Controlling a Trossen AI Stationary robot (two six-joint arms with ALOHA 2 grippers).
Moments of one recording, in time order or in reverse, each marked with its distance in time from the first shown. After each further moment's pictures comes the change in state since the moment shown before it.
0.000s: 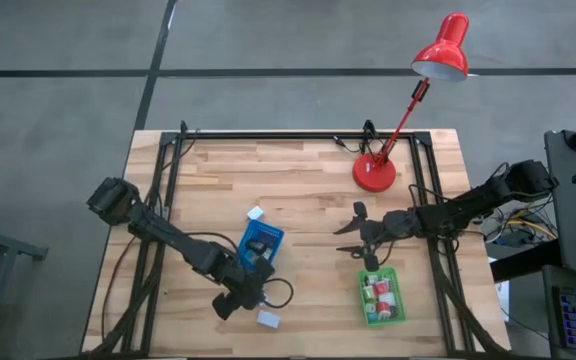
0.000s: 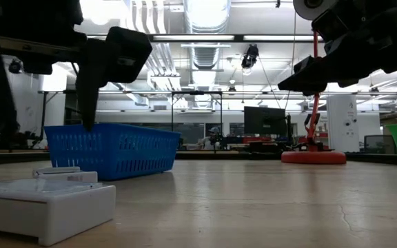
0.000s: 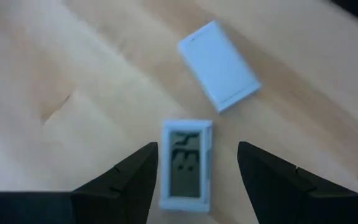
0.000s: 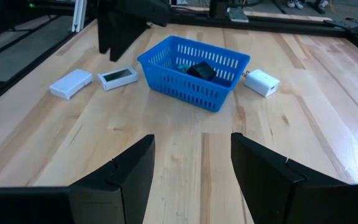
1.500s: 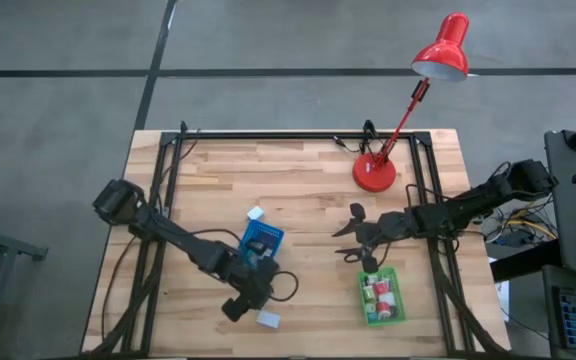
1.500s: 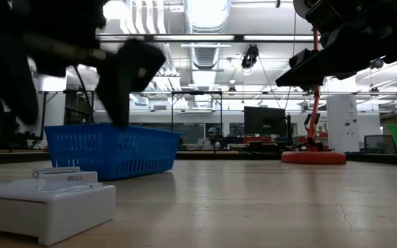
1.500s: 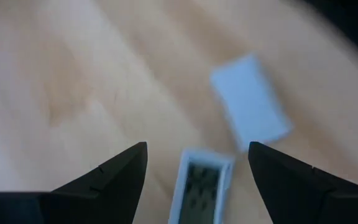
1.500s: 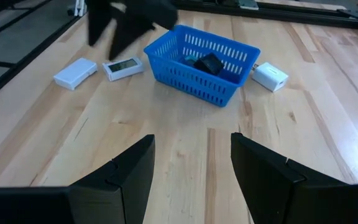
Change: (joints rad) left arm 0.032 0.046 -0.010 0.144 0.024 -0.167; right arm 0.018 0.000 0.102 -0.180 0.000 -0.004
